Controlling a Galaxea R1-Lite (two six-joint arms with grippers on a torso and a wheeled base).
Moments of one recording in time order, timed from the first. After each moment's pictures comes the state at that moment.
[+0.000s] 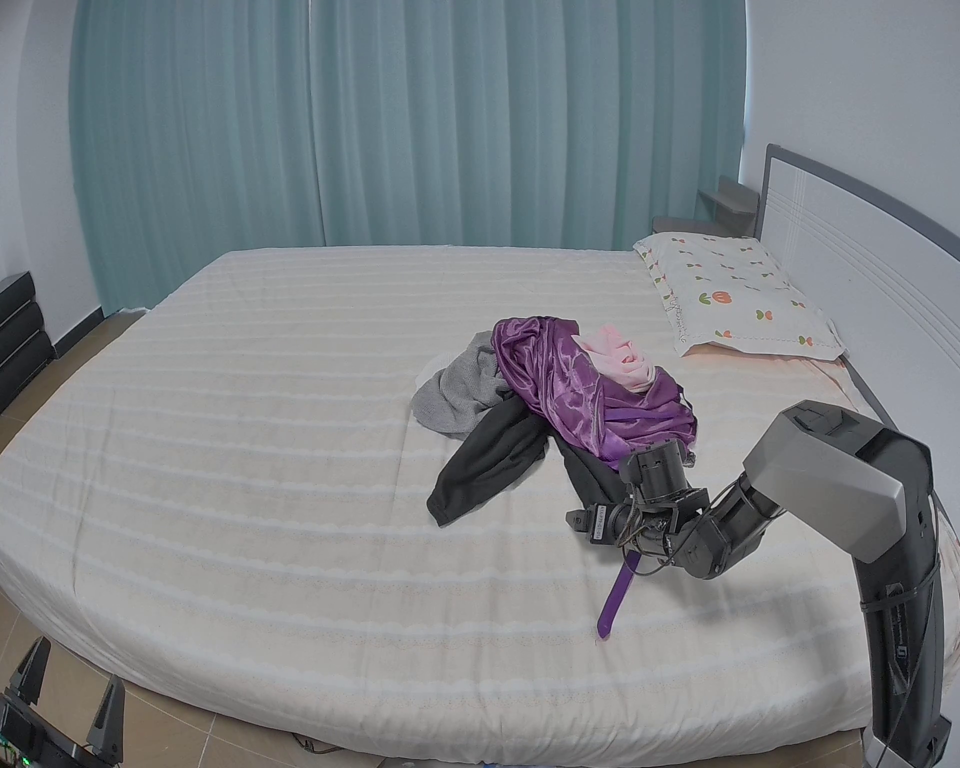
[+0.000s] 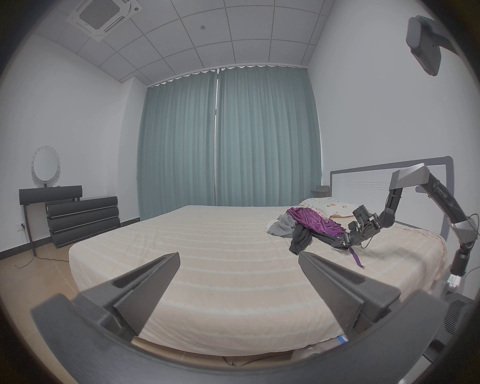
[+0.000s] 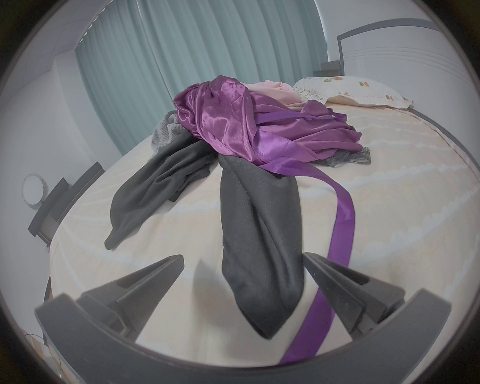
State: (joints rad) left arm 0.00 0.02 -0.02 0.00 0.00 0.00; right arm 0.43 2.48 -1.19 -0.62 -0.15 0.41
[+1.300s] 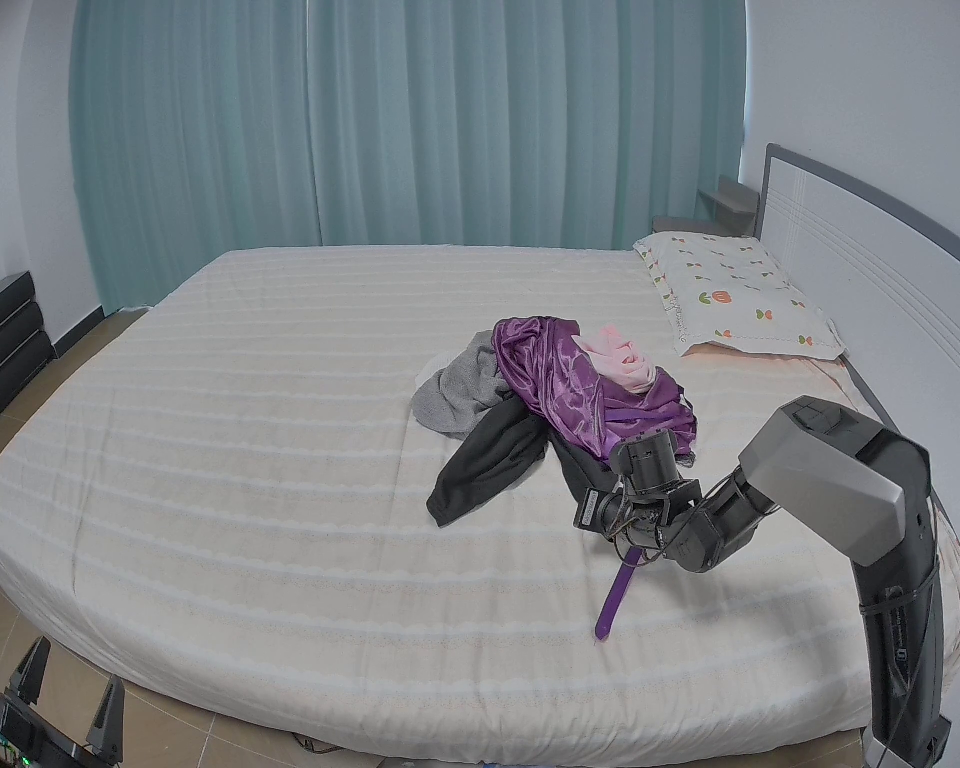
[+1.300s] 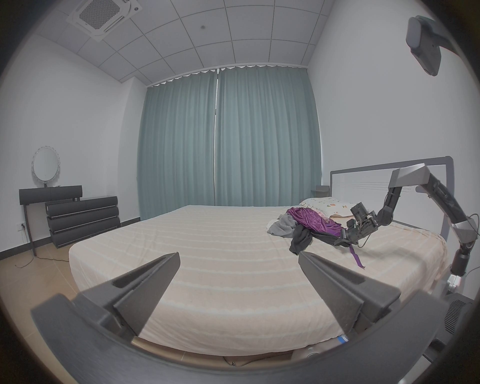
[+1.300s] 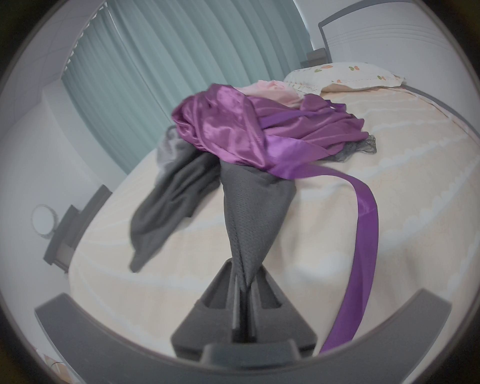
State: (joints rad) left arm 0.00 0.02 -0.02 0.00 0.00 0.00; right arm 0.44 2.49 -1.25 -0.59 -0.14 0.56
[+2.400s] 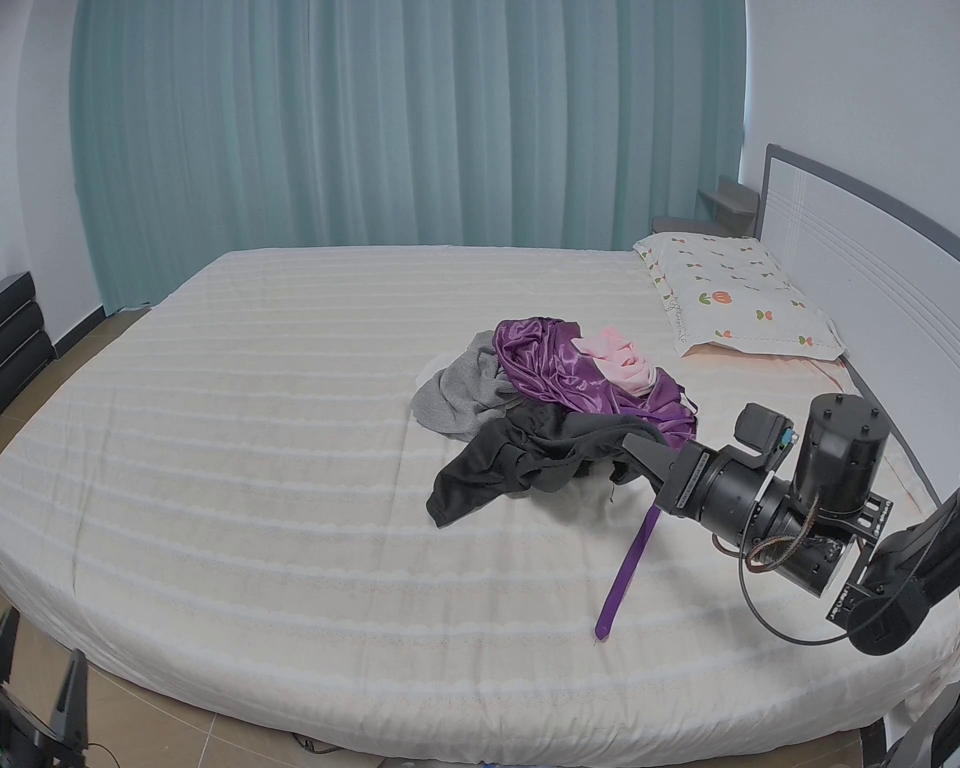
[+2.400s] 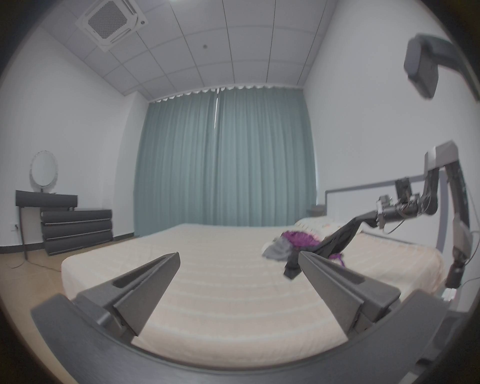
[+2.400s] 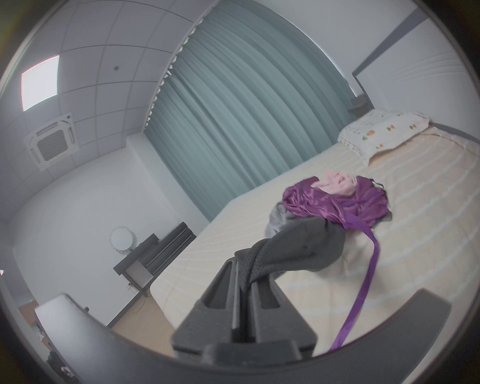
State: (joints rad) left arm -0.01 0.02 -0.08 -0.07 -0.02 -0.01; right arm 0.61 1.78 -0.52 -1.14 -0.06 0.60
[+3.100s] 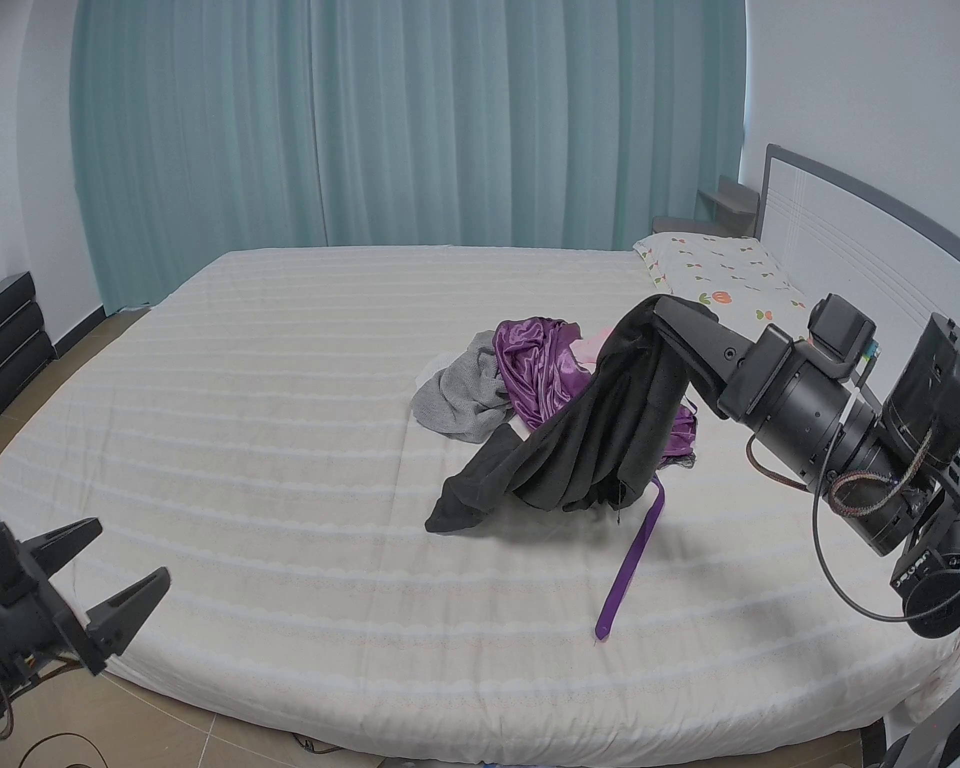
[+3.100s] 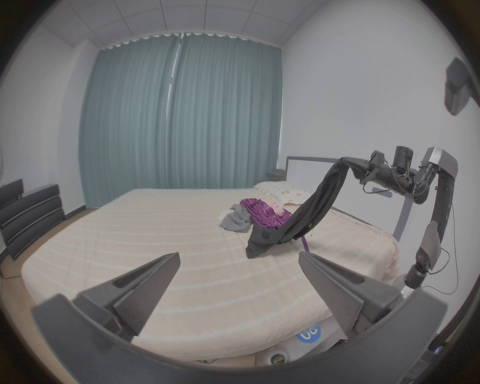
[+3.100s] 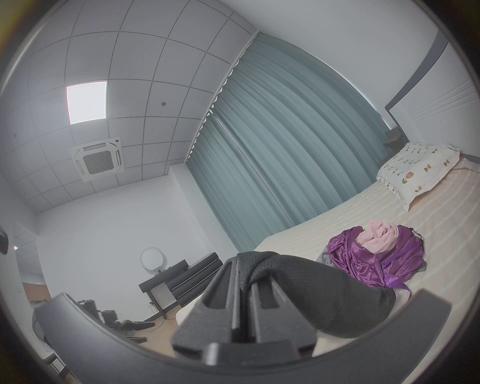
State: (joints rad) left arm -0.07 0.74 -0.29 -0.26 -0.28 0.01; right arm 0.67 1.58 -0.60 -1.21 -0.04 0.53
